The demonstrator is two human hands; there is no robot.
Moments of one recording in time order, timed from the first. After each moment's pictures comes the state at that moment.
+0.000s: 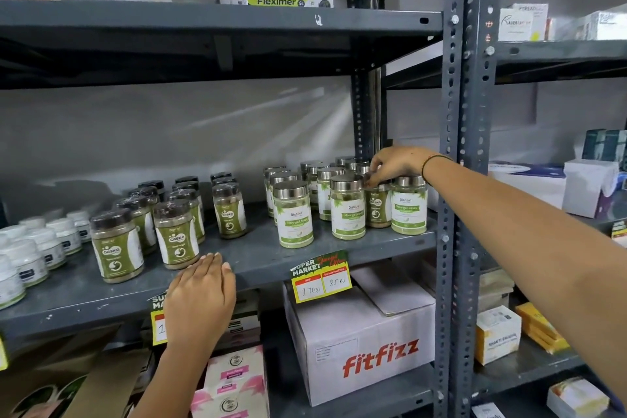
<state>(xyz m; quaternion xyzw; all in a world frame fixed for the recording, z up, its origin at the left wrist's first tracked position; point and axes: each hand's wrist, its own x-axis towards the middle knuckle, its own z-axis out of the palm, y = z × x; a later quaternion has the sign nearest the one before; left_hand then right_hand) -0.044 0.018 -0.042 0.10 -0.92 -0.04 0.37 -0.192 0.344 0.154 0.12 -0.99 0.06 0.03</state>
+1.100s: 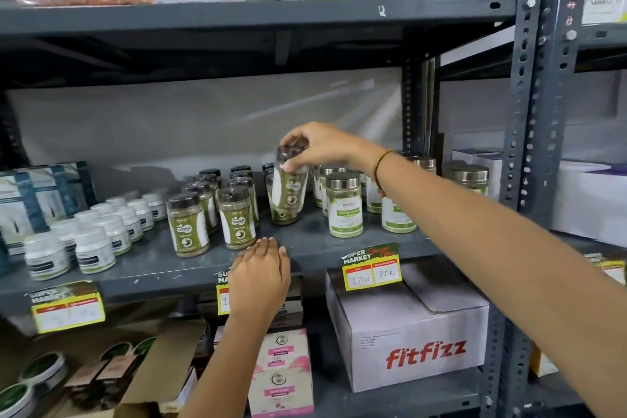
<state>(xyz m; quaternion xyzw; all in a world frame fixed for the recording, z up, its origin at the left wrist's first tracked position) -0.042 0.018 -0.036 0.09 -0.92 -0.02 0.37 -0.105 0.162 0.176 0.39 -0.88 0.27 0.10</state>
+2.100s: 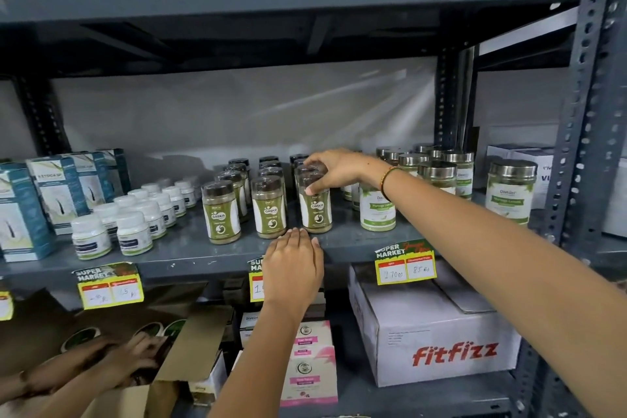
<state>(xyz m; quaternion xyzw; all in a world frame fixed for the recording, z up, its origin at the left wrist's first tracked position) -0.044 0.015 -0.038 0.09 -0.93 -0.01 0.37 -0.128 0.122 0.135 0.36 -0.92 0.17 0.04</state>
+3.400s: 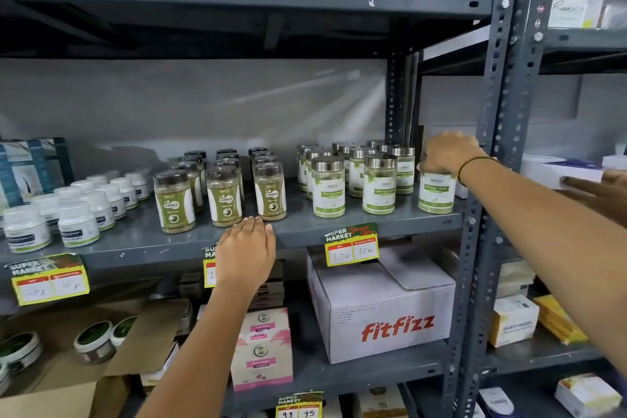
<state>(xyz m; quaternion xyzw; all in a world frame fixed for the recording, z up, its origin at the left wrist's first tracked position) -0.039 0.014 -0.035 0.08 -0.94 -0.03 0.34 -0.155 0.346 0.128 -0.02 -0.98 -0.12 0.18</state>
